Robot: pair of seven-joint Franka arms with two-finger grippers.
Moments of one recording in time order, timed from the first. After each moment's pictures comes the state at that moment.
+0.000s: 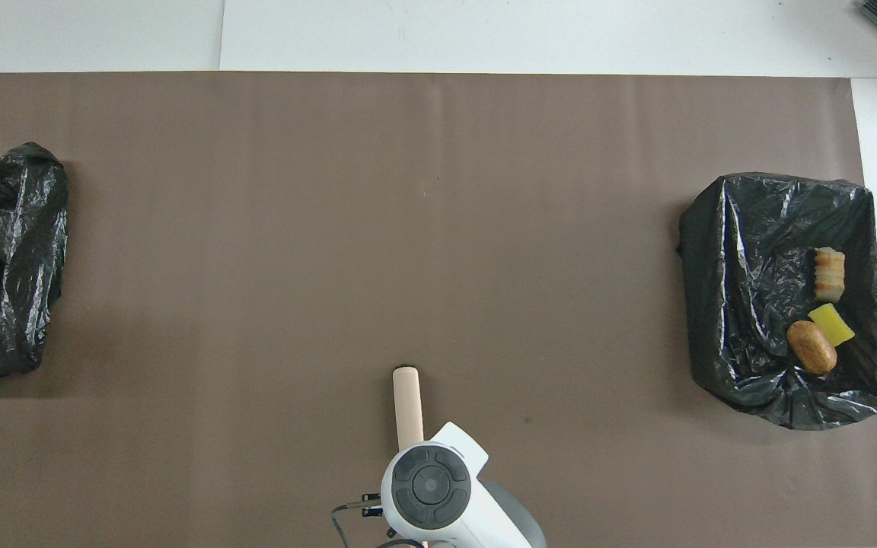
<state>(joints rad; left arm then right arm) 0.48 0.31 -0.06 -1.56 0.93 2.22 1.67 0.68 0.05 0.23 -2.24 0.32 2.15 0.68</state>
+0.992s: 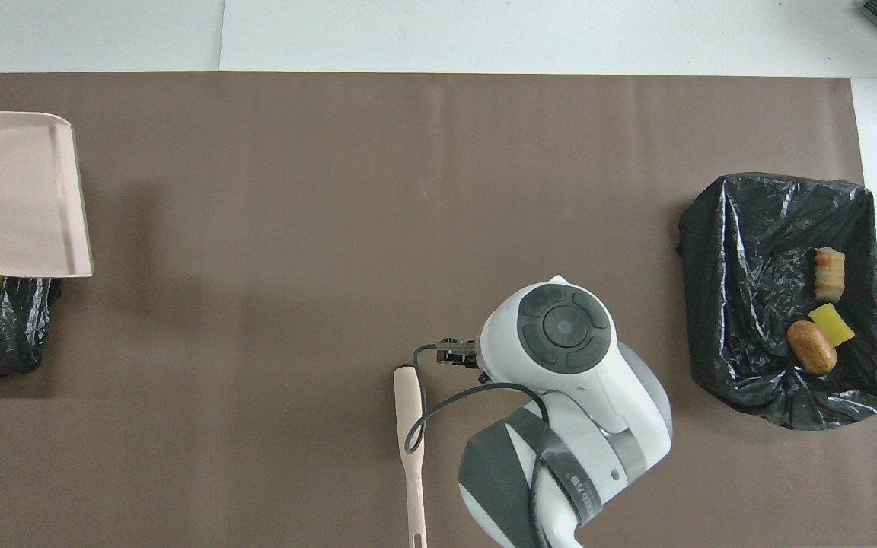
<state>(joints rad) 0.12 0.24 -0.10 -1.54 0.61 1.79 1.32 0.33 0.06 0.22 -2.00 0.05 2.02 0.64</state>
